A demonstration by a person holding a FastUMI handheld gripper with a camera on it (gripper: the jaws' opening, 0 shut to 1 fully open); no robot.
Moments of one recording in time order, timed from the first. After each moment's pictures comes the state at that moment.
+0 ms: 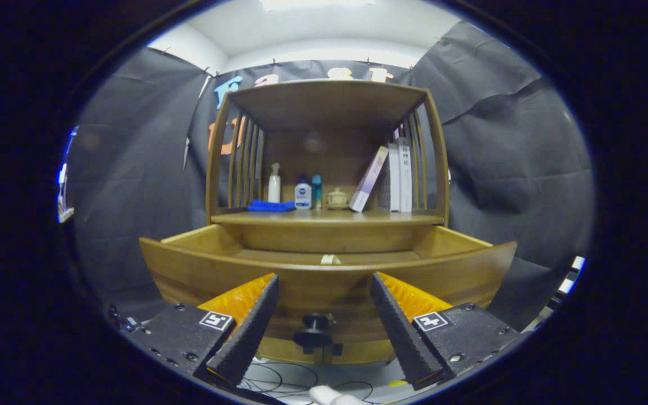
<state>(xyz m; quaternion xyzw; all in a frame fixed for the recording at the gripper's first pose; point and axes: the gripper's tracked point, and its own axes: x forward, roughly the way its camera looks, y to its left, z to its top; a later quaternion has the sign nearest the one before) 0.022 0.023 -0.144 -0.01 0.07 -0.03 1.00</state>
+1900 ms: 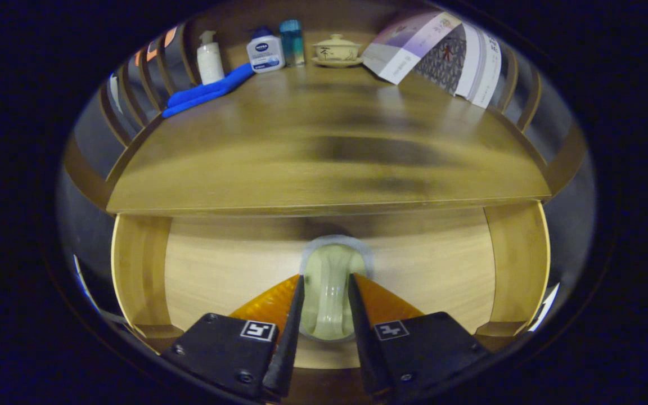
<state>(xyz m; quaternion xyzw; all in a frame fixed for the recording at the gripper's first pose) 0.196 0.010 -0.221 0.02 0.58 -0.09 0.81</state>
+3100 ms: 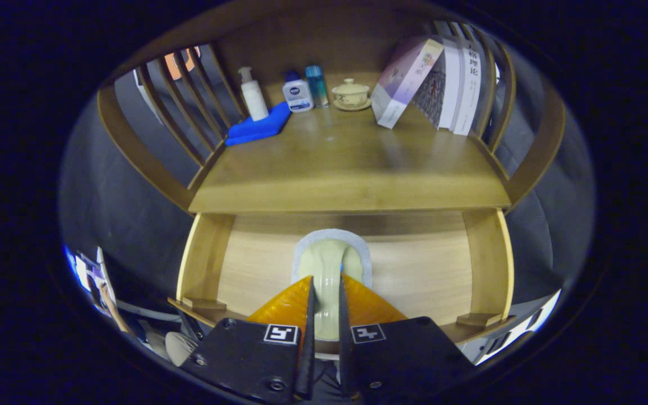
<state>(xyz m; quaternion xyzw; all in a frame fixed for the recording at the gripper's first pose) 0.154 0.020 -0.095 0.05 0.52 -0.01 0.85</state>
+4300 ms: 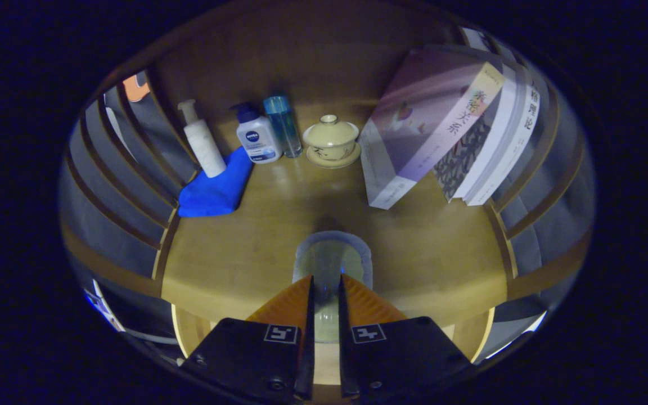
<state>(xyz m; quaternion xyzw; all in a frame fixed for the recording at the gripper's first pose) 0.334 -0.008 -0.096 0.05 0.51 -0.05 0.85</state>
